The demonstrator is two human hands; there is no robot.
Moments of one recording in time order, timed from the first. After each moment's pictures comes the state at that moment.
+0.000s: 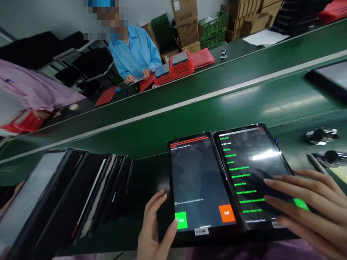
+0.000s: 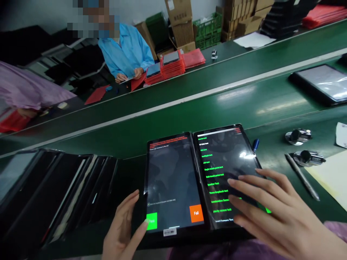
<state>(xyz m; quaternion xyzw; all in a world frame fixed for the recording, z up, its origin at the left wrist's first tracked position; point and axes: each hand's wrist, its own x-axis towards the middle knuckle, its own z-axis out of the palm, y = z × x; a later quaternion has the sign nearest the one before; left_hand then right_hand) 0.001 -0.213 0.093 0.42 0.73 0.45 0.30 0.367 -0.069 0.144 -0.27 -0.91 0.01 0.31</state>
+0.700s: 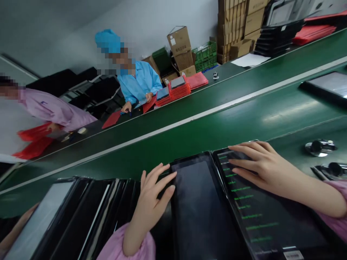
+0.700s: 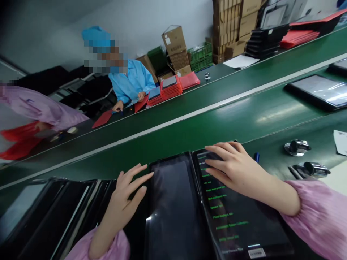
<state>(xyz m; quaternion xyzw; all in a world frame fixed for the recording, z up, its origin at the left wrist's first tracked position) -0.054 -0.063 0.140 0.78 0.59 0.21 0.03 0.316 0.029 0.144 -0.30 -0.91 -0.08 0.27</state>
